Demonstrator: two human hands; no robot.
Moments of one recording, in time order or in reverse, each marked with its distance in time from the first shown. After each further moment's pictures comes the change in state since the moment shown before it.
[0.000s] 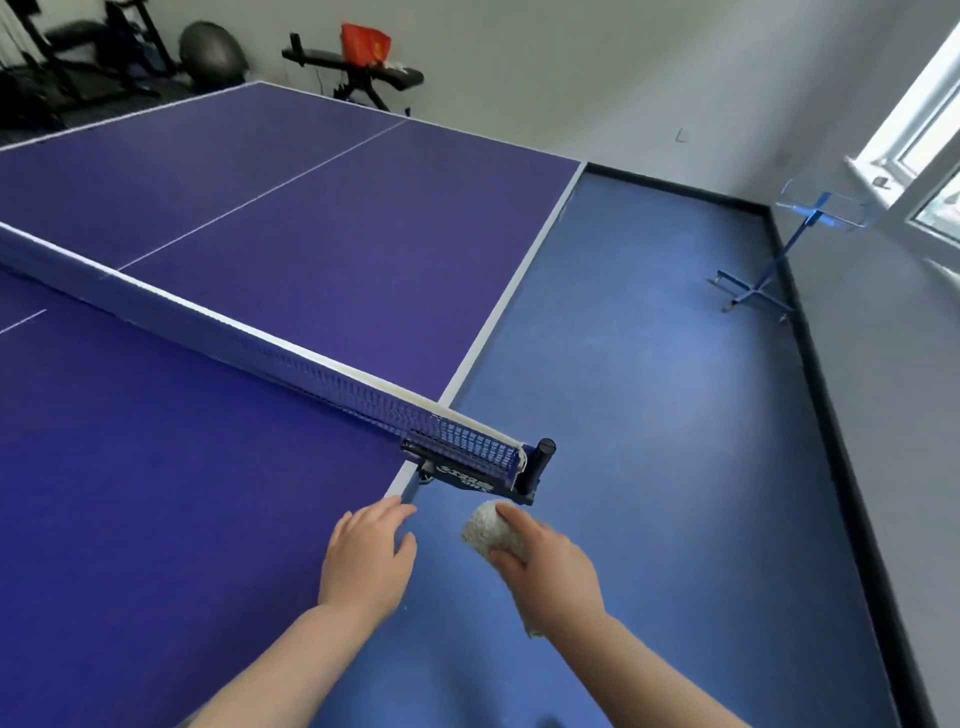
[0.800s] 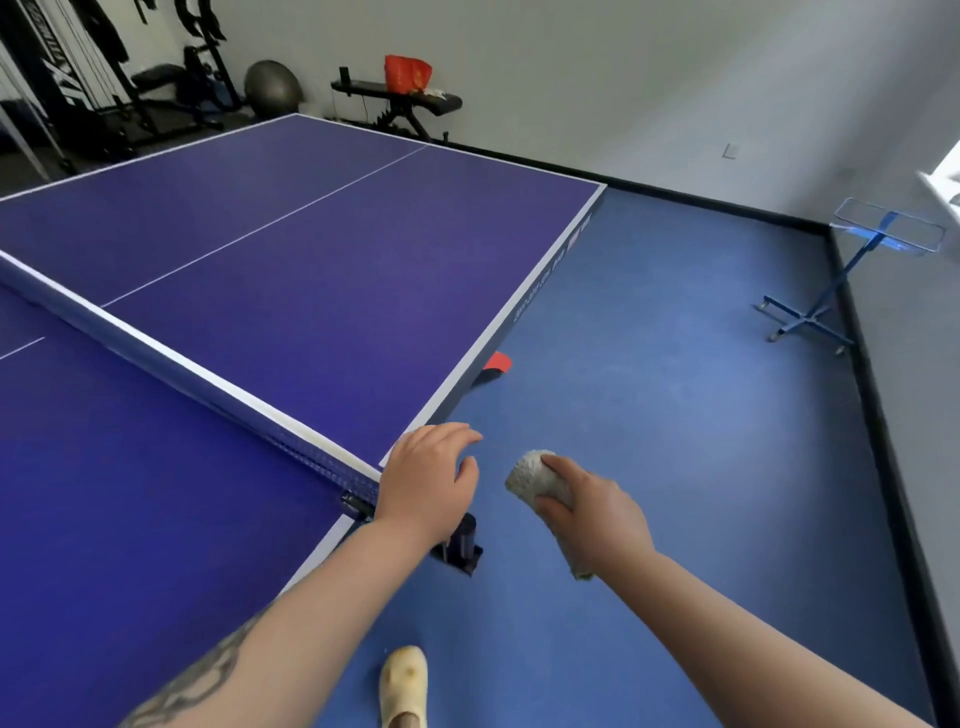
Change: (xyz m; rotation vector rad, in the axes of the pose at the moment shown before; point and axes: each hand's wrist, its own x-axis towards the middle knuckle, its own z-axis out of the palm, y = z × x) left_hand 0.117 0.183 0.001 -0.002 0.207 0.210; right_hand 0.106 0.110 -0.140 -0.038 0.082 -0.092
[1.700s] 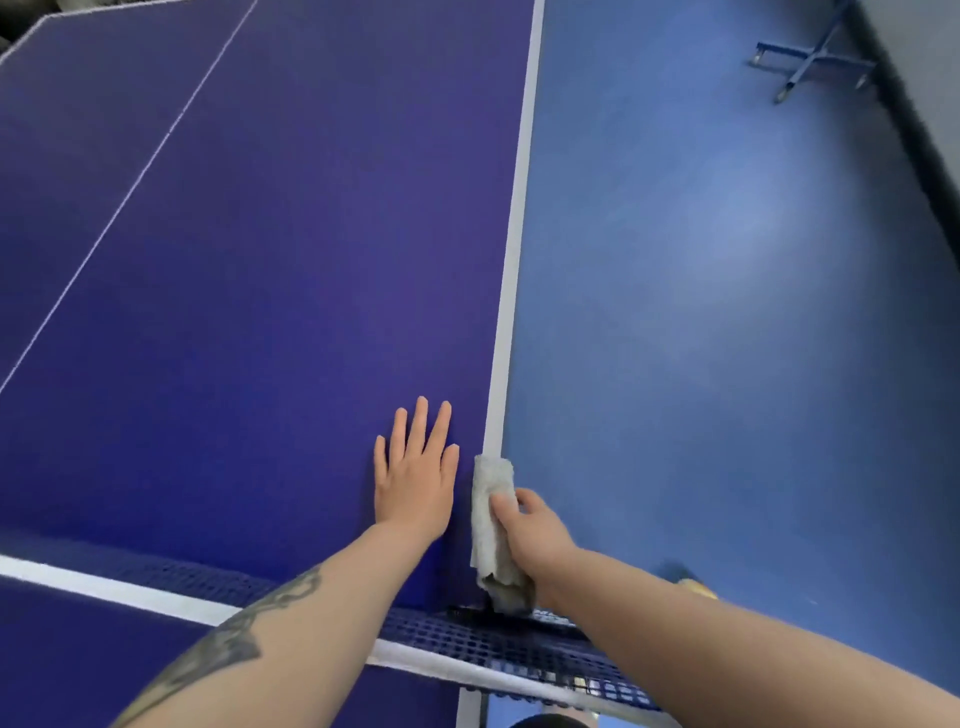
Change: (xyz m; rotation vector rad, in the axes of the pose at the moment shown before) left_hand 0.177 -0.245 0.092 0.499 -0.498 -0.025; right_hand 0.197 -0.141 0.174 1.261 -0.254 0.788
